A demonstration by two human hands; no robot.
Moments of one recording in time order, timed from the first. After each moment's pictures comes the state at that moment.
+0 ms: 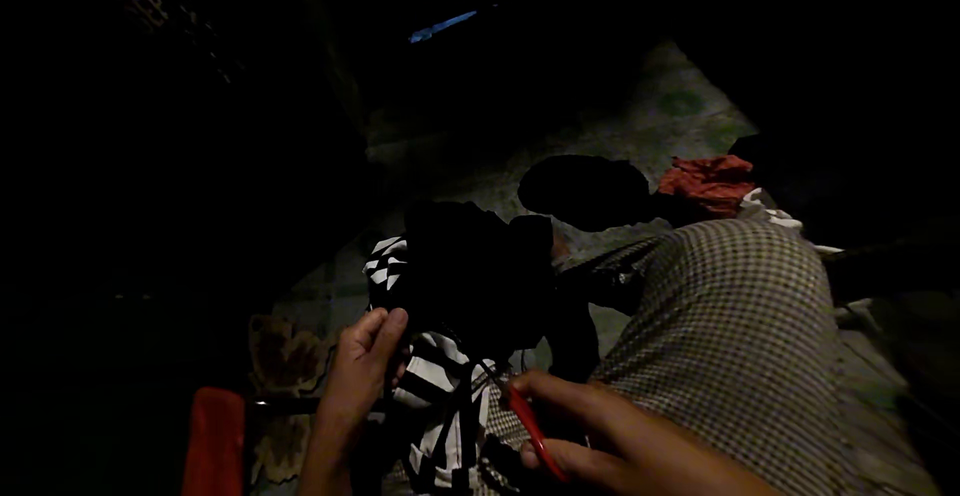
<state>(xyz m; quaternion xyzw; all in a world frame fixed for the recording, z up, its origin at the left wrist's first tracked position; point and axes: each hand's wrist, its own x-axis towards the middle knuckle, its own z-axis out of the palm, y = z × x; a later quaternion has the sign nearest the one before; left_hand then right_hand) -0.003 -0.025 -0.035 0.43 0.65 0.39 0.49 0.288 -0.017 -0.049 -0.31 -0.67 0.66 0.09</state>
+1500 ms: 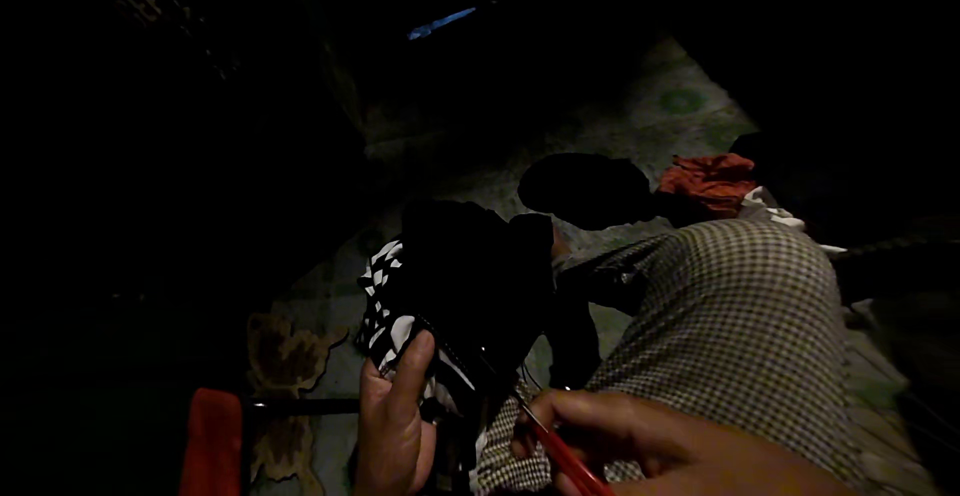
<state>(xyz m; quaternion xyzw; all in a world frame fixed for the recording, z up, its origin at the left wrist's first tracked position) 0.068 -0.047 -0.019 0.18 0.50 0.67 0.52 0.300 0.000 -0.039 -0.11 -0.56 0.81 0.11</state>
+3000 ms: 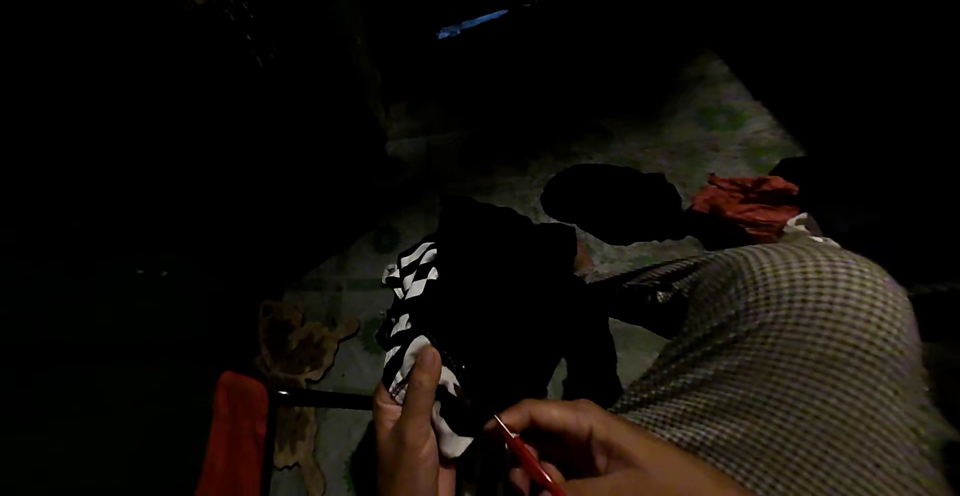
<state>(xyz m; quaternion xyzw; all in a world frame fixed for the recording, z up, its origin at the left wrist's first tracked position) 0.061 -0.066 -0.017 0.10 0.53 0.69 0.49 0.251 -0.013 -0.064 -0.12 -0.52 0.83 0.15</state>
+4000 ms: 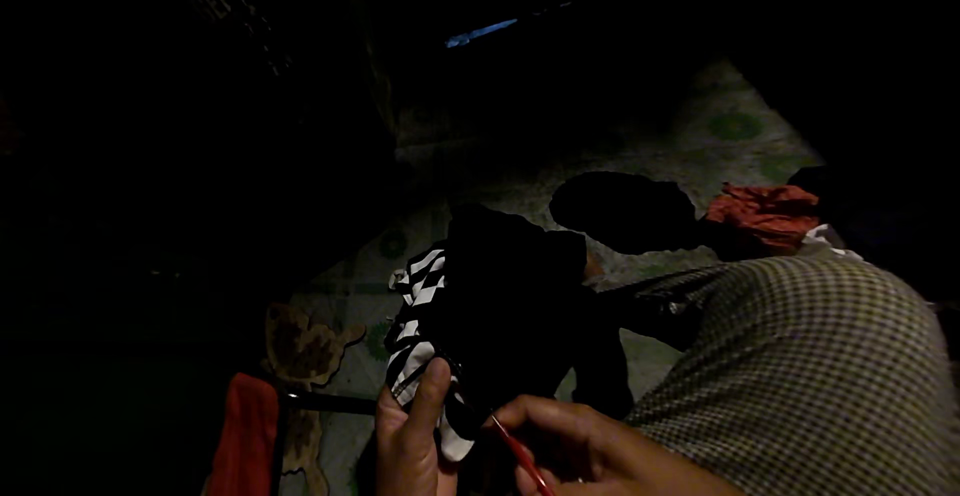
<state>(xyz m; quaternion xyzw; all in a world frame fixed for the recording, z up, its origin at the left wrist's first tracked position) 0.053 -0.069 -0.011 0.09 0.49 0.70 0.52 0.240 -0.009 -0.058 -0.13 -0.58 0.79 0.16</state>
